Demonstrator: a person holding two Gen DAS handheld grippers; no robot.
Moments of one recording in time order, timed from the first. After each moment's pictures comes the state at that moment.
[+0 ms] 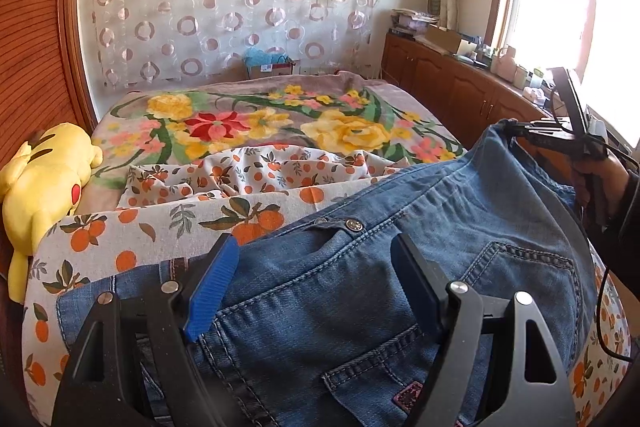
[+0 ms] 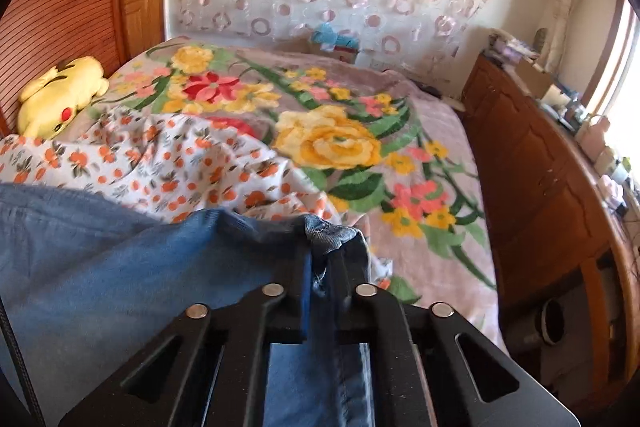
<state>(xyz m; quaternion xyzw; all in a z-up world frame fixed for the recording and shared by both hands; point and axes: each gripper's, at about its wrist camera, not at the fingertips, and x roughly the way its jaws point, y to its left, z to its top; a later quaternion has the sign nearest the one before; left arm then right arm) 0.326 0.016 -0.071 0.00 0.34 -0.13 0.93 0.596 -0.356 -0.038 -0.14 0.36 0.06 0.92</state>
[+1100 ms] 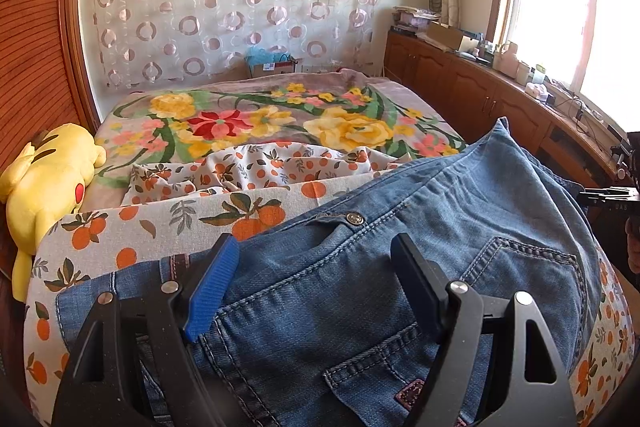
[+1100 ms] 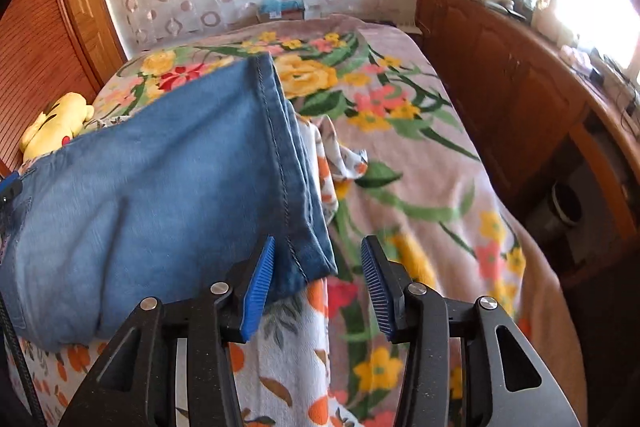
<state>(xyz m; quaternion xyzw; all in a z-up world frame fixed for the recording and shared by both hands) 0.324 0.015 -0.074 0.00 0.35 -0.13 0.93 0.449 -0.427 -0.042 0.01 0.43 0.02 0.90</state>
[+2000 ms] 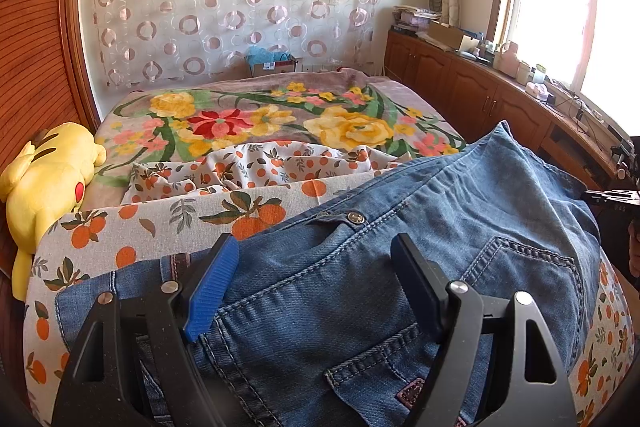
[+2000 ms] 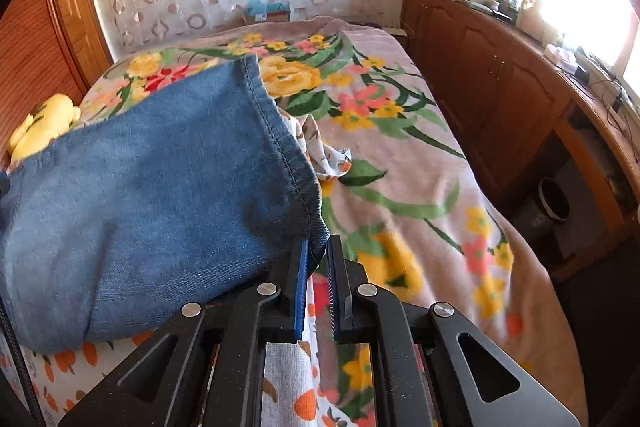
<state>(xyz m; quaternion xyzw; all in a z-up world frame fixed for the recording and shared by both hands) 0.324 0.015 -0.074 0.00 0.35 -0.13 0.93 0.425 -0.440 -0.056 0.01 0.42 -0.01 0.91</state>
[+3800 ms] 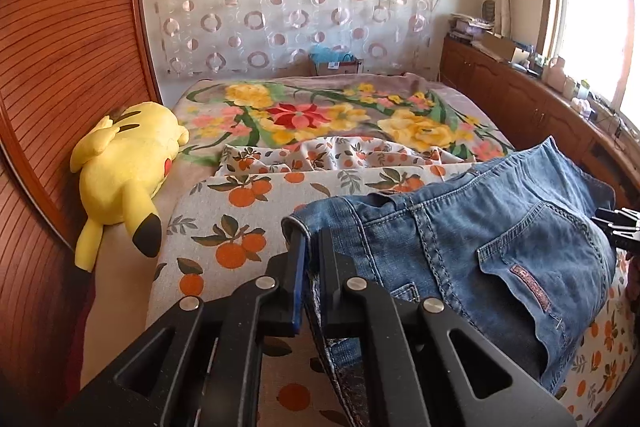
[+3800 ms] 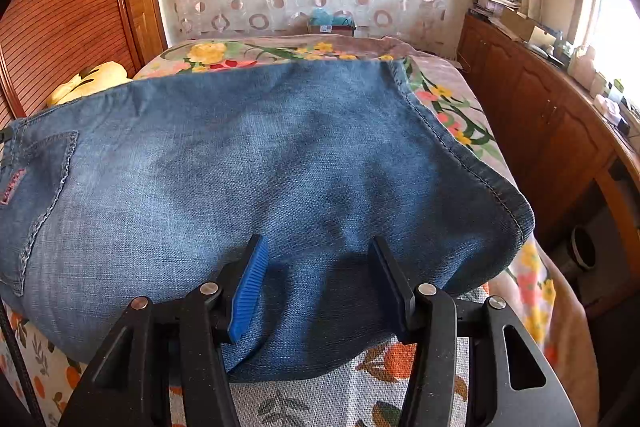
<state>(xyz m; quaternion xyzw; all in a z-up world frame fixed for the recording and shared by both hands) 0.278 0.131 -0.055 0.01 0.35 -0.03 0.94 0.414 -0.353 -0.107 -0.05 0.39 0.07 0.92</state>
